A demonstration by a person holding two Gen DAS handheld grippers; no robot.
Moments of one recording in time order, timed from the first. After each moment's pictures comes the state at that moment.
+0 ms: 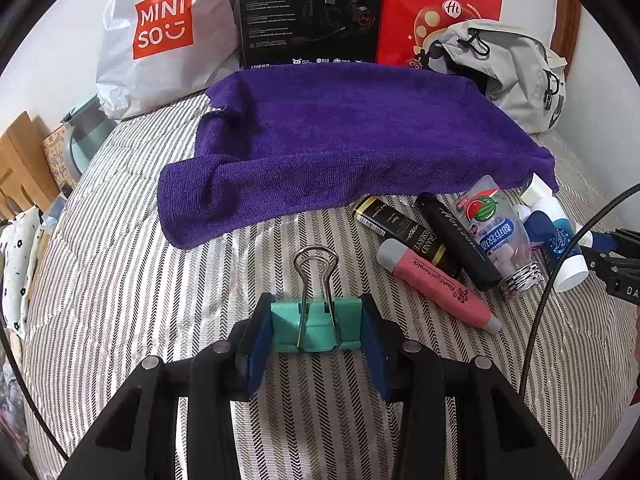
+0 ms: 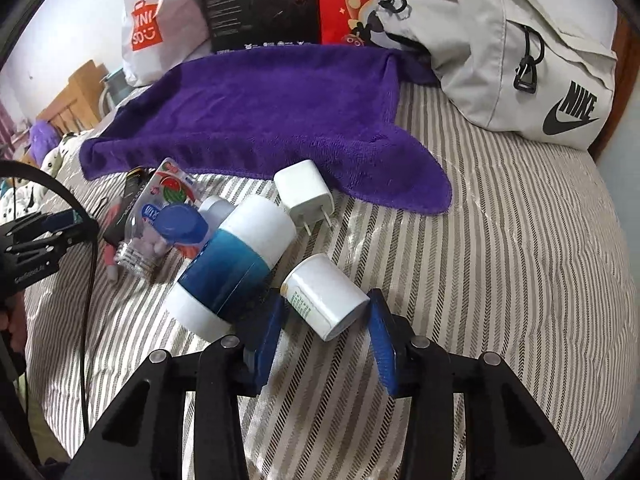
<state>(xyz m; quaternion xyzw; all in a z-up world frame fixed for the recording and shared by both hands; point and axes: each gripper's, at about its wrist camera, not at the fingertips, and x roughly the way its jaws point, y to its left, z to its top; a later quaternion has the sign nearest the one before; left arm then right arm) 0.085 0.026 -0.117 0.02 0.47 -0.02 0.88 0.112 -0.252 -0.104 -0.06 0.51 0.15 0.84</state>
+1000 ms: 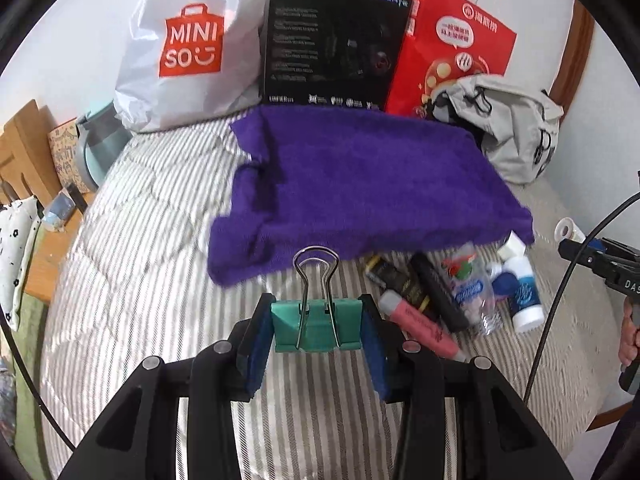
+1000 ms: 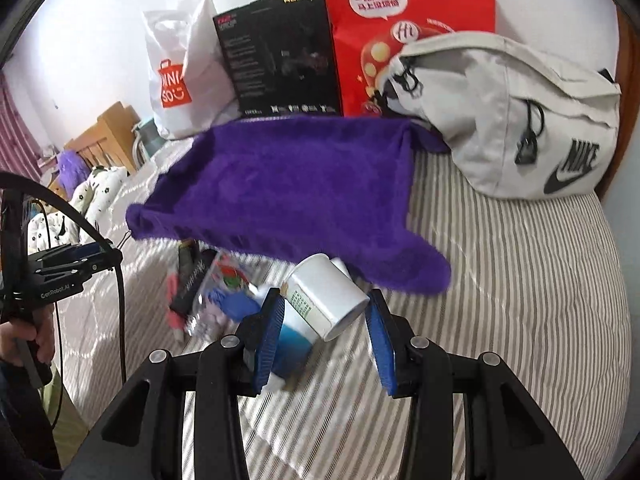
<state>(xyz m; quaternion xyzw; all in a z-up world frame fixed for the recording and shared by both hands) 0.091 0.054 -0.060 -0.03 0.45 -0.03 0.89 0.135 -0.255 -0.033 -0.01 0.47 0.20 0.86</state>
